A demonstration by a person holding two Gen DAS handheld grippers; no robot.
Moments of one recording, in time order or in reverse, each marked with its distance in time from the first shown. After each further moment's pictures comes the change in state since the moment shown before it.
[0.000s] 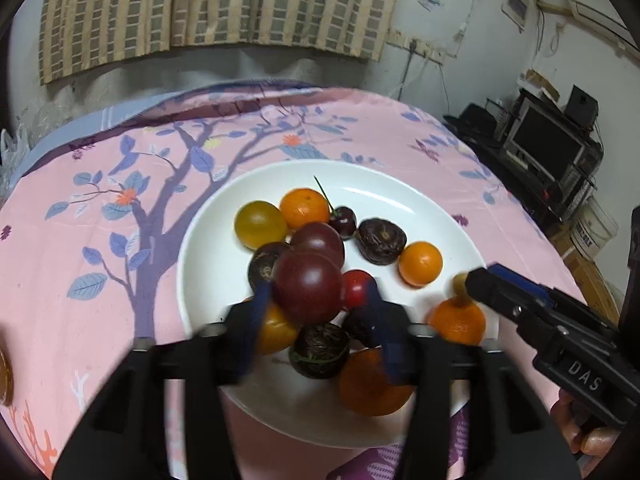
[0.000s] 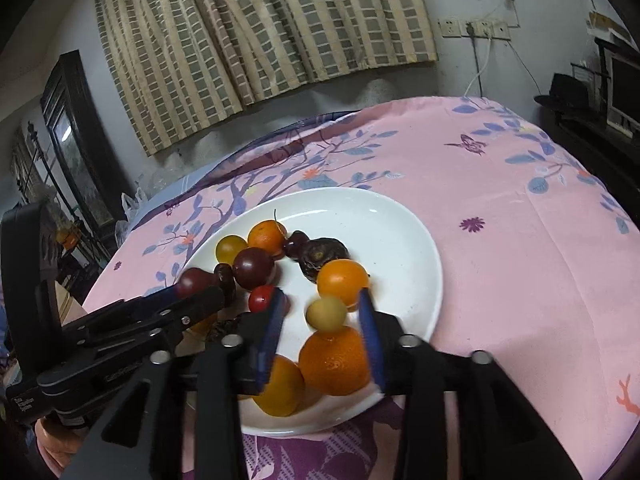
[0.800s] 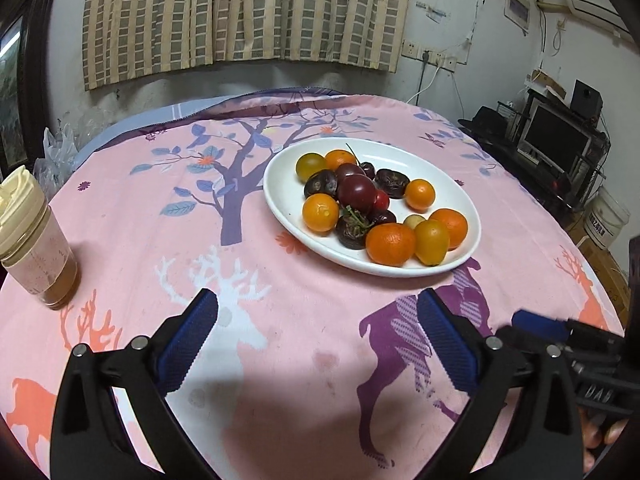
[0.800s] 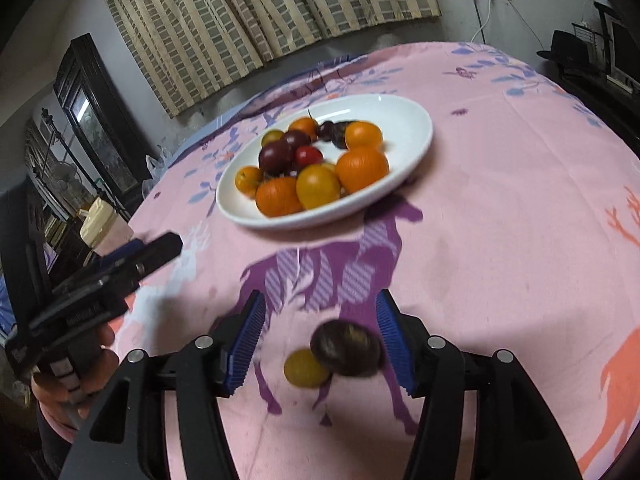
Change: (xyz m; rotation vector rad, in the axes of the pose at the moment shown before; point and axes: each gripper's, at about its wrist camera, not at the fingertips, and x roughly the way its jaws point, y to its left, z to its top) left arm -0.101 0.007 -0.089 0.013 -0.051 0.100; right arm -0.072 0.010 -0.102 0.015 0.159 0.073
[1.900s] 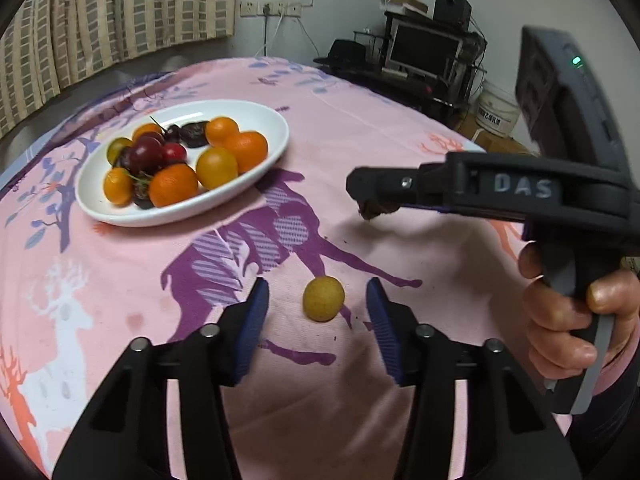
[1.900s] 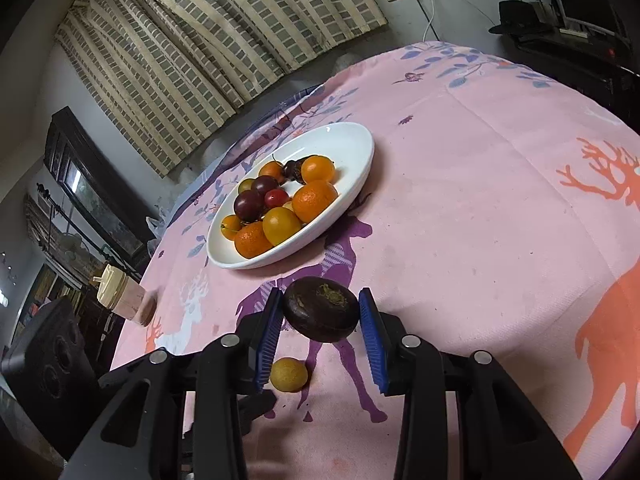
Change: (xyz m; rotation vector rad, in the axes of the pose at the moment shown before) left arm 0.003 -0.093 -0.048 0.368 0.134 -0.359; right arm -0.031 -0.040 -0.004 0.208 -0.119 0.047
